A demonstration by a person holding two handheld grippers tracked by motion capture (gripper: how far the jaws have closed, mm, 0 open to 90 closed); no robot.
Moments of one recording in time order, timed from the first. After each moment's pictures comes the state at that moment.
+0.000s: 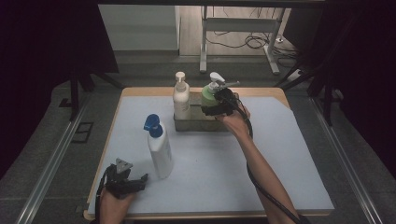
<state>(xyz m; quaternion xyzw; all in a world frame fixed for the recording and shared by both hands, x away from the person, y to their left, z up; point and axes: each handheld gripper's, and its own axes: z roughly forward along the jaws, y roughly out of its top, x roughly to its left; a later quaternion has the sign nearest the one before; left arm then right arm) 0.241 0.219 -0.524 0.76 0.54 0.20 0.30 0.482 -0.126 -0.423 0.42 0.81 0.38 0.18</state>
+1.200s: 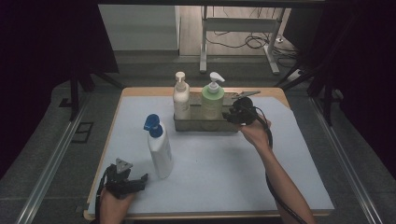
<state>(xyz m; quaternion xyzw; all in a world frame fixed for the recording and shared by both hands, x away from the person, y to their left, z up) 0.241 0.219 -0.524 0.76 0.54 0.20 0.30 0.441 -0.182 -0.416 0.42 0.81 0.36 0.18</state>
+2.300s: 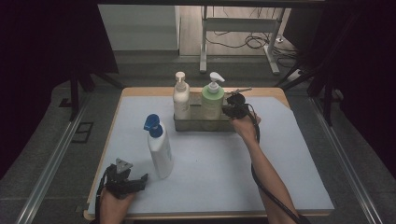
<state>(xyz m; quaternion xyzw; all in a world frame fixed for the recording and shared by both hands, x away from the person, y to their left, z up) 0.241 0.219 -0.524 0.76 0.54 0.20 0.30 0.489 -0.168 -0.453 0.49 0.79 0.34 0.18</state>
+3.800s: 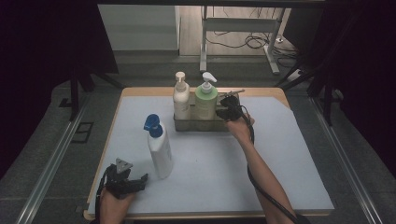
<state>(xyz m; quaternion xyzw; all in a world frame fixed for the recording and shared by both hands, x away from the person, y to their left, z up) 0.241 0.219 -0.524 0.76 0.54 0.20 0.30 0.486 -0.148 -0.460 0.47 0.80 0.34 0.16</state>
